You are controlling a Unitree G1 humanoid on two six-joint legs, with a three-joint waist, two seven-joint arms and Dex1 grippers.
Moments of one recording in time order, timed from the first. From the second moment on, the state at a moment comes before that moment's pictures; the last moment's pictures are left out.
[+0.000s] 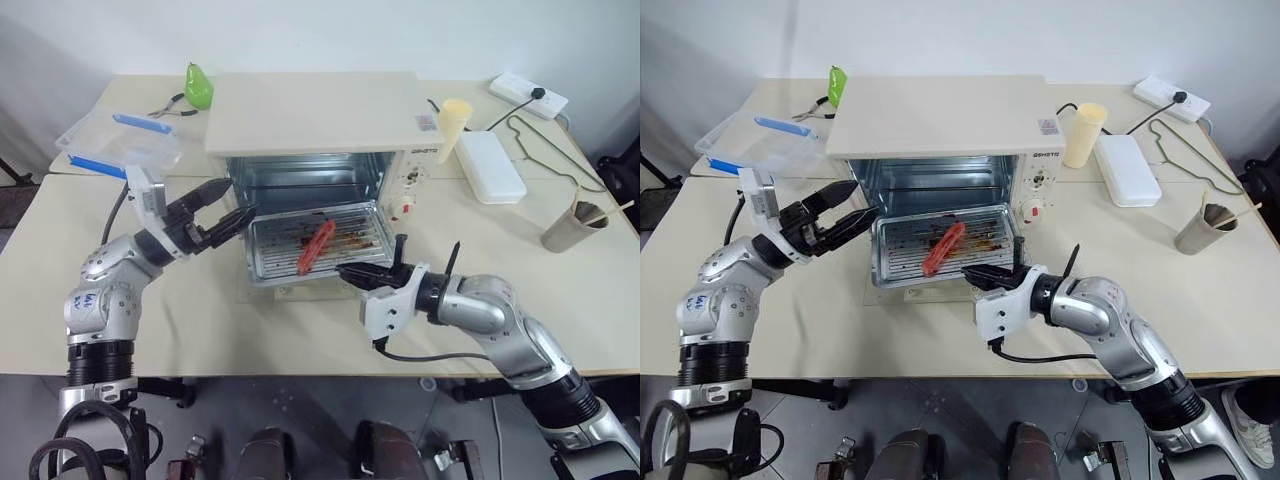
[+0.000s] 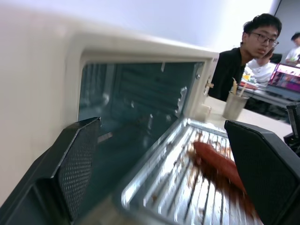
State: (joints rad) left arm -0.49 0.57 0.28 0.12 -0.69 0.46 -0.89; right arm -0.40 -0.62 0.29 -0.28 -0.39 -0.28 0.71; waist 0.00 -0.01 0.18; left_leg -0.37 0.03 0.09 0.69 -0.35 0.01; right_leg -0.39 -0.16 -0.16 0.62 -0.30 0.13
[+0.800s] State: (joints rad) left arm -0.58 0.52 0.50 0.05 -1.22 1.52 -0.31; right arm -0.48 -0.63 0.28 -0.22 -0.36 -0.38 0.73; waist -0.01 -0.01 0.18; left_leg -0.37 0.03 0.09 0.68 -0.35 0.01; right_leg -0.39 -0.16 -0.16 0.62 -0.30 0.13
